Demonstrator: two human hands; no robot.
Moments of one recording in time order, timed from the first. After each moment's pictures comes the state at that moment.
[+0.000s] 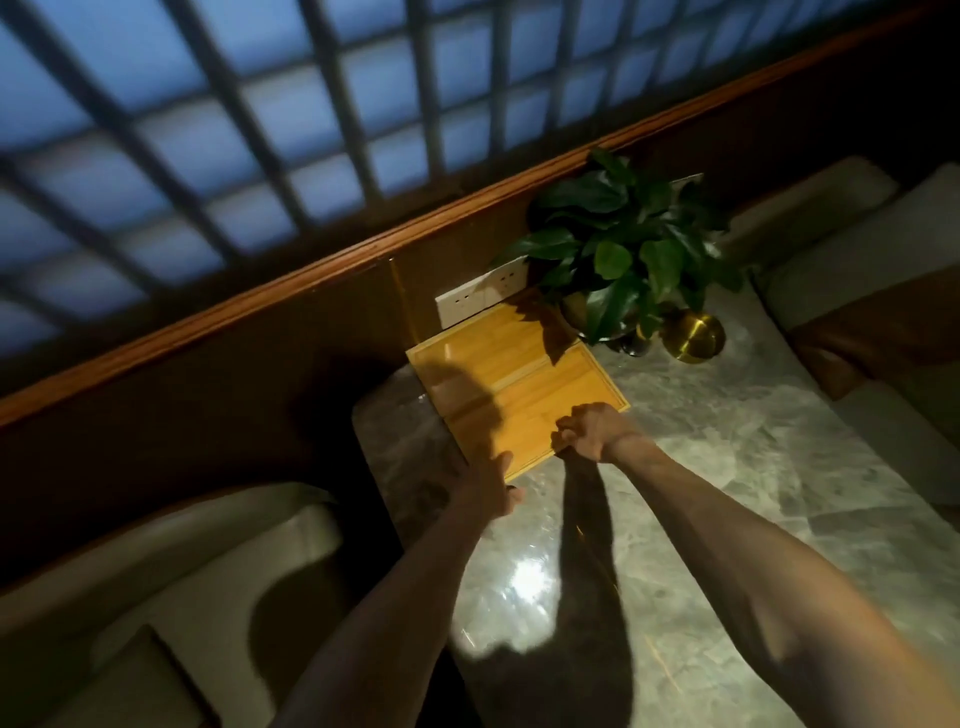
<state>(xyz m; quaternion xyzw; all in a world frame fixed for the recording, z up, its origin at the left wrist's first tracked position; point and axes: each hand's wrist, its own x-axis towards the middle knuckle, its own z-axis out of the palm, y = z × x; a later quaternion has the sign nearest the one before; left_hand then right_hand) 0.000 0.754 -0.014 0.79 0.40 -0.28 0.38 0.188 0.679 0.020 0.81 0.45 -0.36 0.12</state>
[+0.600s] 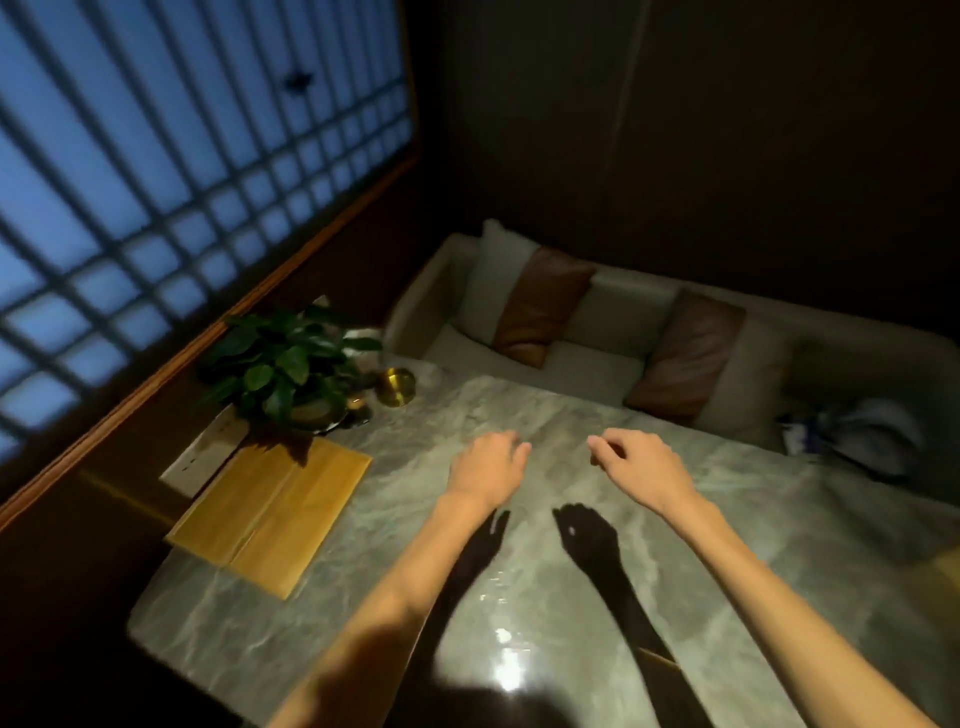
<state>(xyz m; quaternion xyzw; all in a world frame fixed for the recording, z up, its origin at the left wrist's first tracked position) 0.125 0.448 0.209 0.95 0.04 -0.11 0.28 0.149 0.243 0.226 0.96 0.06 -0.12 -0.23</state>
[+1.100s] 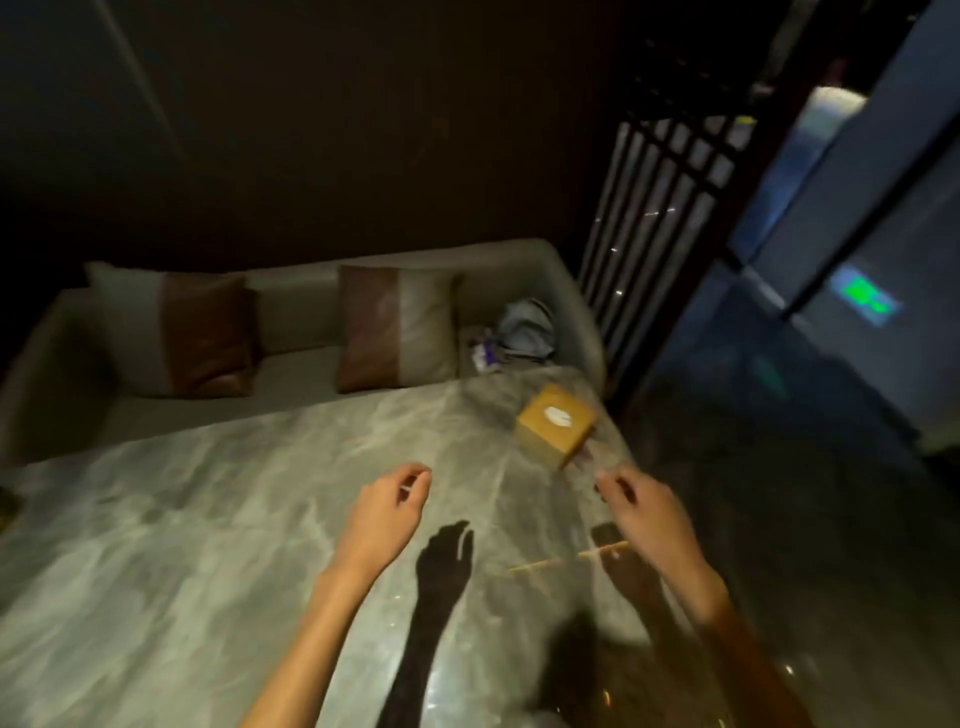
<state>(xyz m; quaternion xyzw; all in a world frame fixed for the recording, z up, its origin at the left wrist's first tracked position) 0.038 0.043 0.205 0.90 -0.12 -0.16 0.38 -0.092 -0.231 0.217 0.88 -0.30 0.00 -0.37</state>
